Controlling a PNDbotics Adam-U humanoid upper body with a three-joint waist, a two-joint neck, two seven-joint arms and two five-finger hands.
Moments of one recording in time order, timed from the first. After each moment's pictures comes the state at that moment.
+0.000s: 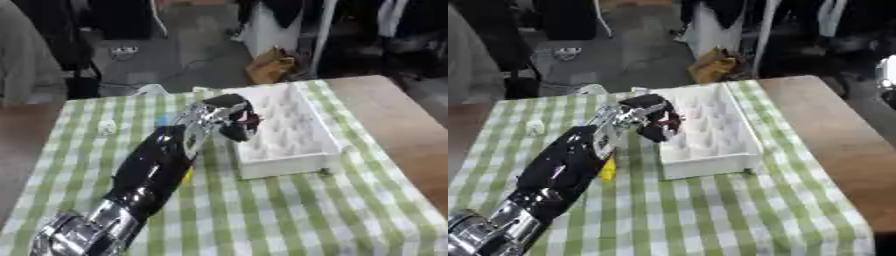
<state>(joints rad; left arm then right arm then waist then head) -0.92 0.01 -0.17 -0.77 -1.04 -0.07 -0.35 -0.35 -0.51 0.00 -1.78 0.20 -0.08 -0.06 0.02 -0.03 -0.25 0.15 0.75</state>
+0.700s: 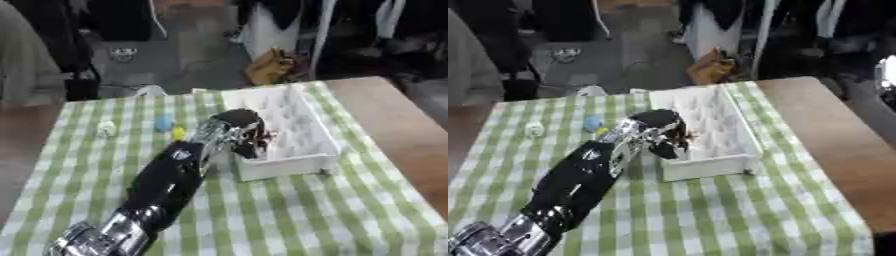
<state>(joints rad) -0.87 -0.05 -0.21 -0.76 -1.28 -0.12 -0.23 -0.35 -0.50 0.00 -1.78 0.20 -0.08 -0.06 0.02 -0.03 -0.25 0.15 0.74</state>
